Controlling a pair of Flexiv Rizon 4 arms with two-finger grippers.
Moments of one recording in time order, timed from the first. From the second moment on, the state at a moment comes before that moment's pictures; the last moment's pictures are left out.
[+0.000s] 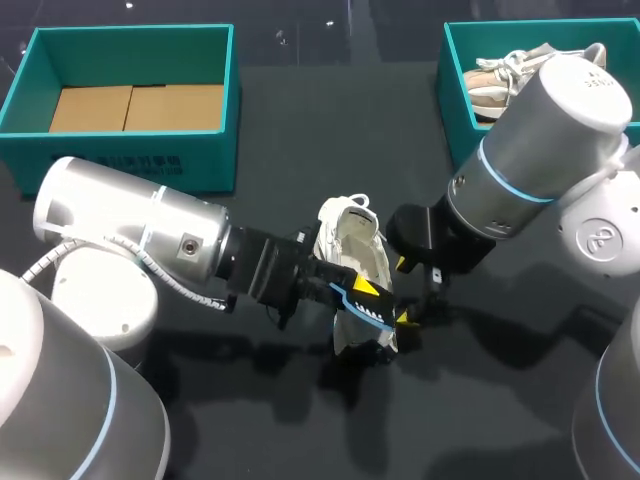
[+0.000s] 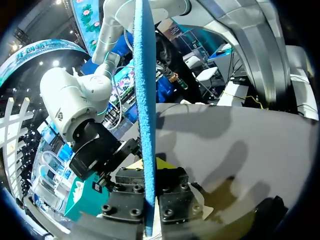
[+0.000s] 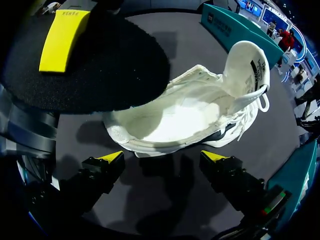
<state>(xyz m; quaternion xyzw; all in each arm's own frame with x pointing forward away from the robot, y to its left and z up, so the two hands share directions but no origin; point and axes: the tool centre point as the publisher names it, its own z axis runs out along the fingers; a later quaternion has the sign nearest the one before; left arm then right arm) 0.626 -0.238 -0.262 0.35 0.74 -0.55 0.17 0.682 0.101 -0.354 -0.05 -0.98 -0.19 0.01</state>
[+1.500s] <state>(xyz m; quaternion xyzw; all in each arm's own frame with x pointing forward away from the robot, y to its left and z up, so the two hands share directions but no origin) 0.643 -0.256 -0.269 0.24 0.70 -0.64 0.21 0.682 0.101 -0.354 -0.05 -0.98 -0.19 0.01</state>
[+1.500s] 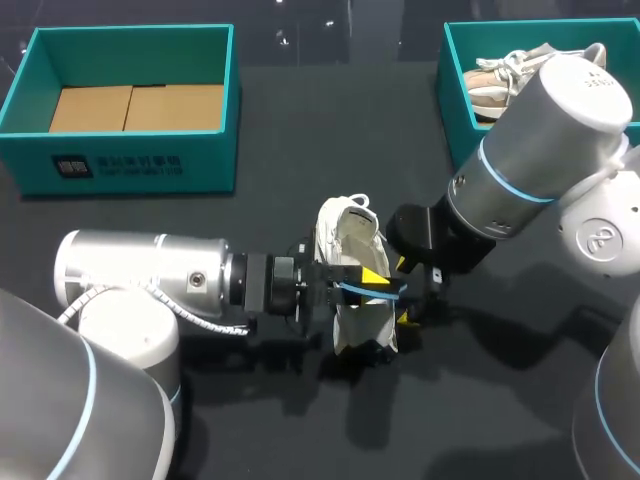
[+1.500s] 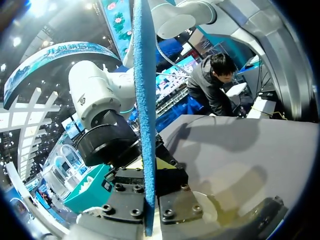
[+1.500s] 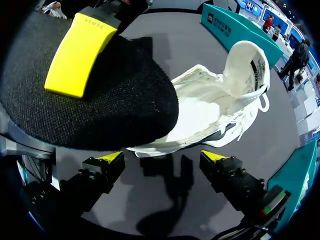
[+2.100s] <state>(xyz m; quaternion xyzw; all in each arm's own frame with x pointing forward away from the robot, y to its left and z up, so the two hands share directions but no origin) 0.638 -0.255 -0.269 0.23 0.69 -0.66 0.21 0.682 0.101 -0.354 -0.05 -0.98 -0.19 0.01</state>
